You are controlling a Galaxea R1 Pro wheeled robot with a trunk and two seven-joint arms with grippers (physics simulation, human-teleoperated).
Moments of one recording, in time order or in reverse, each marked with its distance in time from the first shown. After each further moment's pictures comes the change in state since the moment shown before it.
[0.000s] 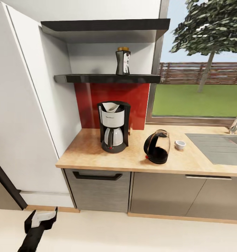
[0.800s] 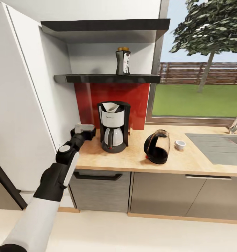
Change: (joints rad) left arm -0.722 -0.191 -0.229 -0.294 -0.007 0.672 -0.023; right arm 0.006 0.012 0.003 -0.001 0.005 -0.003 0.000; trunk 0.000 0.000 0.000
